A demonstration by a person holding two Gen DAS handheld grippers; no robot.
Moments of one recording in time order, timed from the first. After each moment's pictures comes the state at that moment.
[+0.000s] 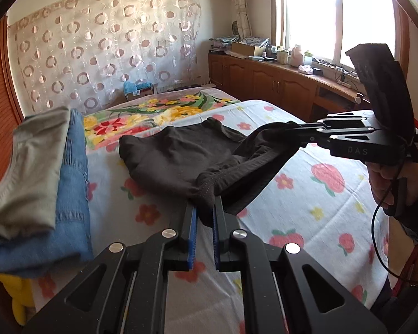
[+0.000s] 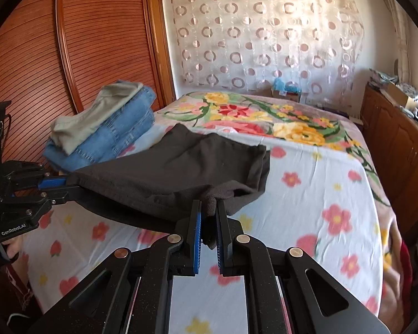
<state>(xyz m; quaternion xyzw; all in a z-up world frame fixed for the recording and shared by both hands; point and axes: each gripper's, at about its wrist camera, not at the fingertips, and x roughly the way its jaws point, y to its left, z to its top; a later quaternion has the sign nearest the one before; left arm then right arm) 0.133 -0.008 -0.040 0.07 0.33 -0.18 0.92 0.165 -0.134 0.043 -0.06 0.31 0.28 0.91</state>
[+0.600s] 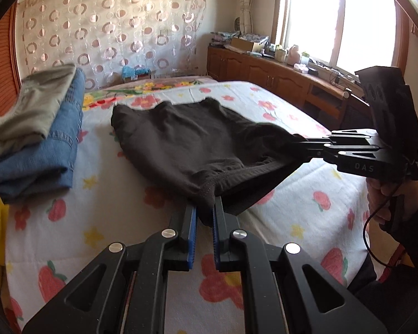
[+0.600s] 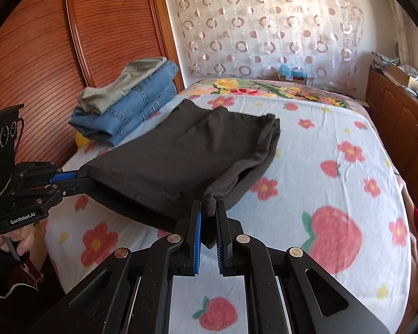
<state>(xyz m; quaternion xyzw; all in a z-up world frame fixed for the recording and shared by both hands) 0.079 -0.004 -0.074 0.03 0.36 -0.19 0.91 0.143 -0.158 0.001 -0.03 0.33 0.30 0.89</state>
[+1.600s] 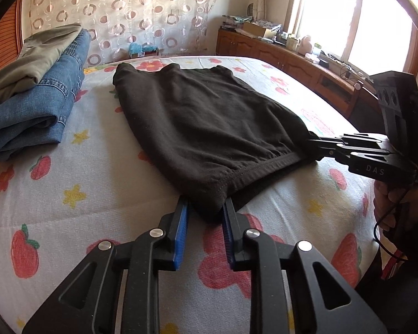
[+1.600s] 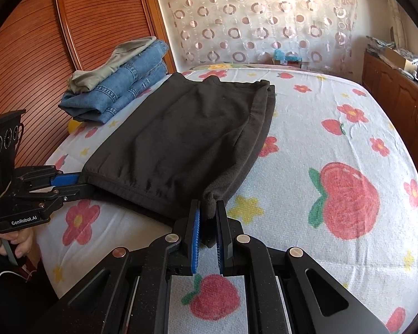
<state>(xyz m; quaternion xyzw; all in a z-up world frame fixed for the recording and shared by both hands) 0.079 -0.001 -0.111 0.00 0.40 -0.17 0.90 0.145 -0.164 -0.033 -0.02 0.36 0.29 0.89</state>
